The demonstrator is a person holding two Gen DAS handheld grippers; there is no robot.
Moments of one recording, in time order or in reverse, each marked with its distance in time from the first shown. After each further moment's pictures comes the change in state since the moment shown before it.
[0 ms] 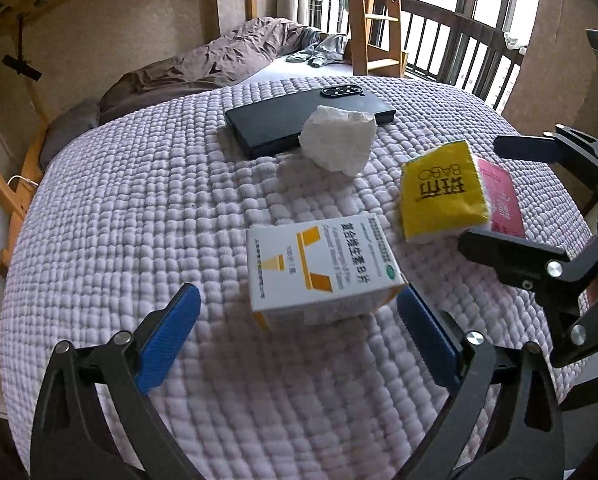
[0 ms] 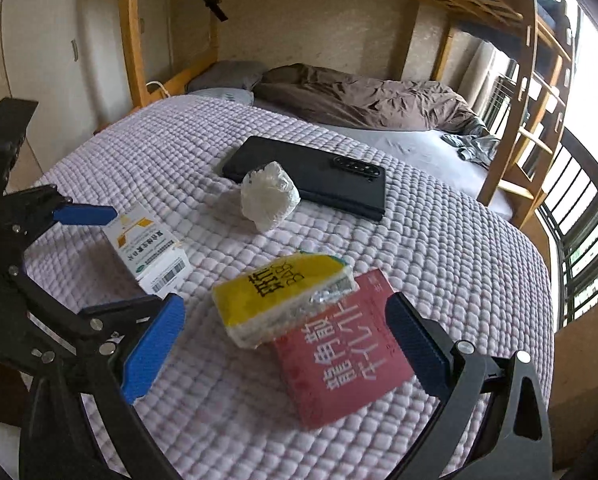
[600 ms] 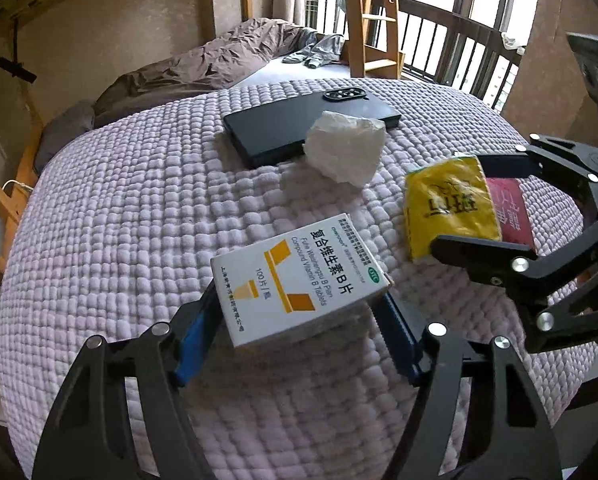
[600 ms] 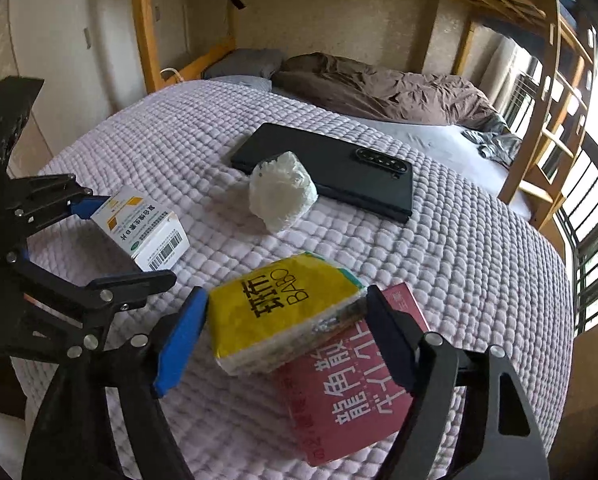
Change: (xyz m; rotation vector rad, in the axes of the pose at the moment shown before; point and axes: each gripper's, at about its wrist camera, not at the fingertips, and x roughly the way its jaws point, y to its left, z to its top) left arm 0.011 0.008 0.014 0.006 -0.002 -0.010; right arm 0.028 -0.004 0.008 -0.008 0.036 0.063
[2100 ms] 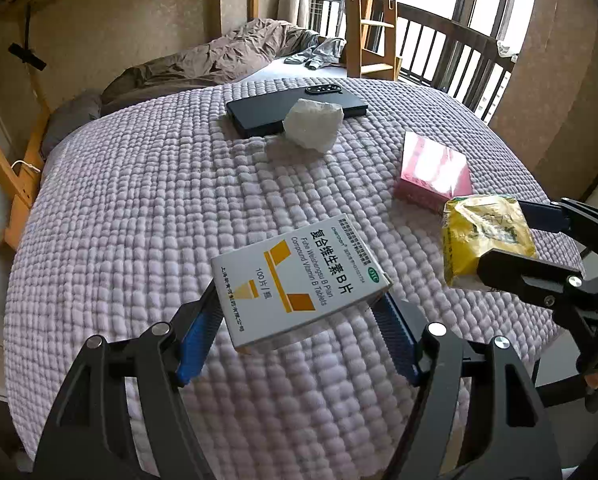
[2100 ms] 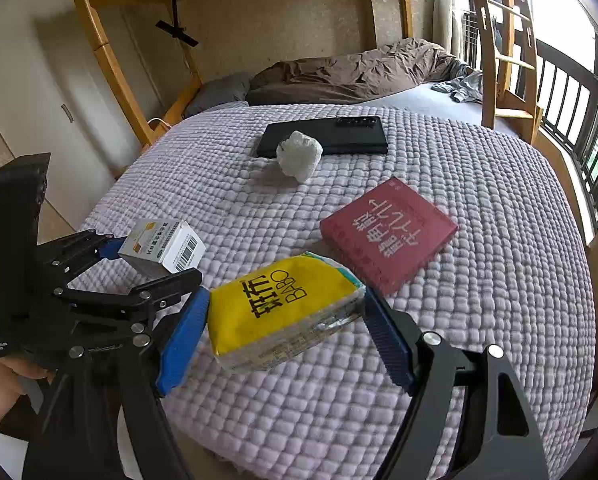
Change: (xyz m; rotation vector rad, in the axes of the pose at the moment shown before) left arm -0.074 -0.024 -0.050 -0.038 0.003 -0.016; right arm -0.087 0.030 -0.067 0.301 -0.054 0.061
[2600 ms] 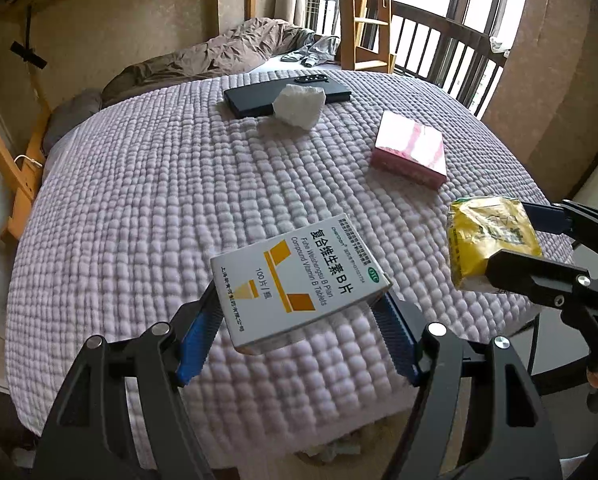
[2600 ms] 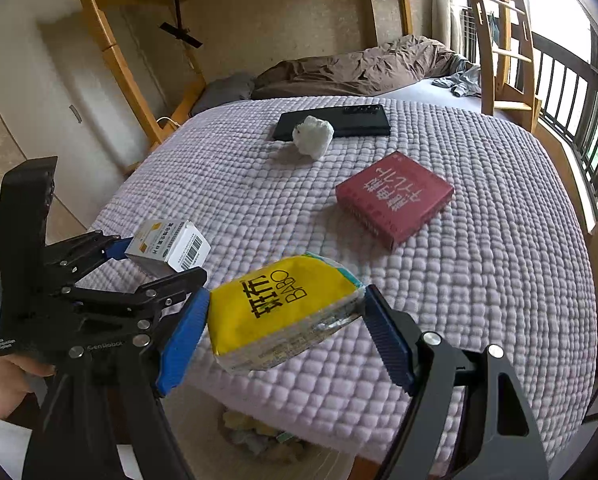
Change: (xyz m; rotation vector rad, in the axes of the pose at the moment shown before) left arm -0.027 -0.011 -0.029 0.003 0.007 -0.010; right arm -0.031 0.015 -0.035 0.017 0.000 0.021
